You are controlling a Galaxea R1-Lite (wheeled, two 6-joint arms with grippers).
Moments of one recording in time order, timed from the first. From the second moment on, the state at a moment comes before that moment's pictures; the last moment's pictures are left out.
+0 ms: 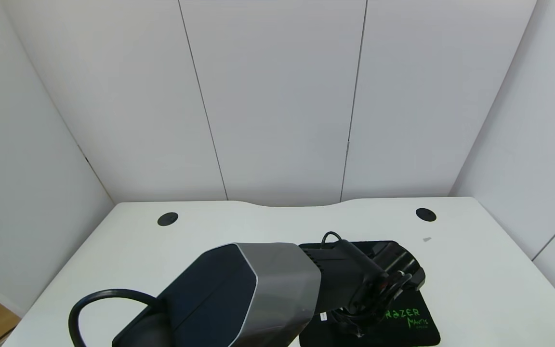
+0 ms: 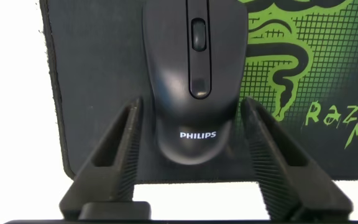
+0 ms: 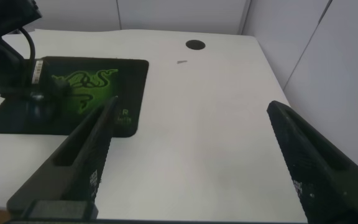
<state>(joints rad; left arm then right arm) -0.99 2.54 -1.99 0.65 0.40 -1.00 0.00 0.00 0.00 0.00 0.00 -0.02</state>
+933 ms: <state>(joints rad) -0.99 2.52 -1.99 0.64 0.43 -0.99 0.00 0.00 0.00 0.00 0.00 -0.02</state>
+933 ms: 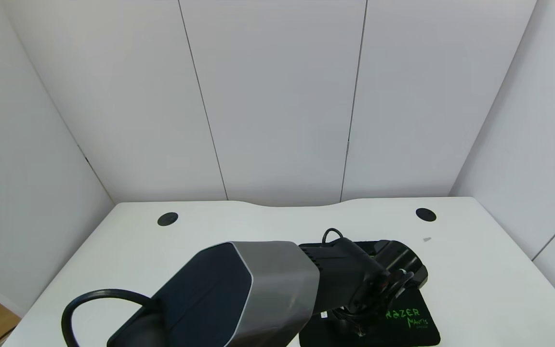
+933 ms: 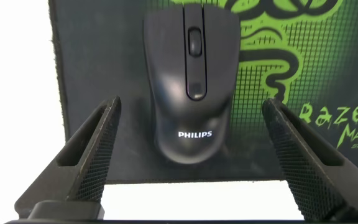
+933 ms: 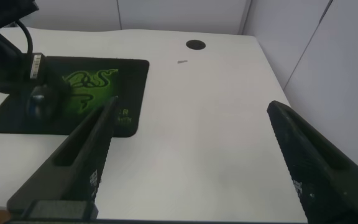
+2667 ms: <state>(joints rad) -0.09 1.98 -1.56 0.31 0.22 -0.52 0.00 0.00 0.00 0.00 0.00 -0.02</state>
